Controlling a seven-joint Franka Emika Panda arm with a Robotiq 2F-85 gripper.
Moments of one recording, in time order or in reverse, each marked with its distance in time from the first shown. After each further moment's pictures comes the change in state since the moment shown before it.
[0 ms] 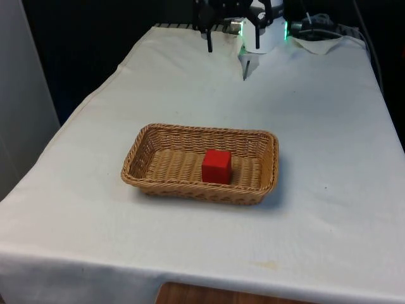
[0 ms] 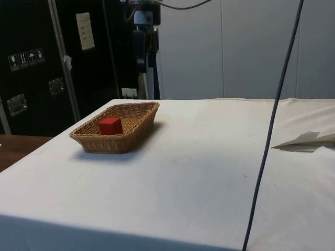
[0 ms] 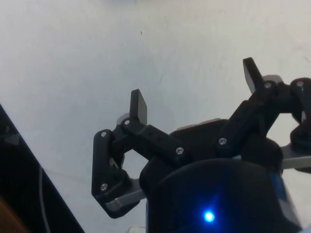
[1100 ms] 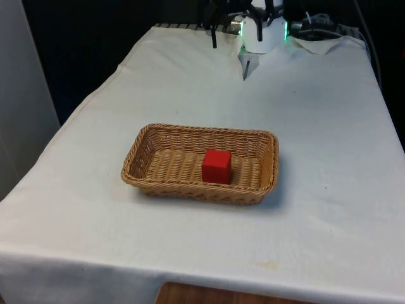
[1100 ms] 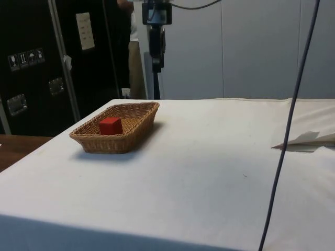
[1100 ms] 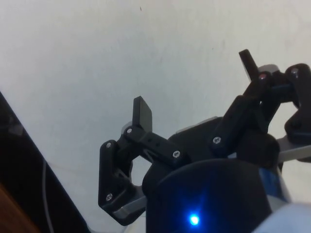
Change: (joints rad) arm -0.001 -0.083 -0.002 -0.101 0.000 0.008 -0.163
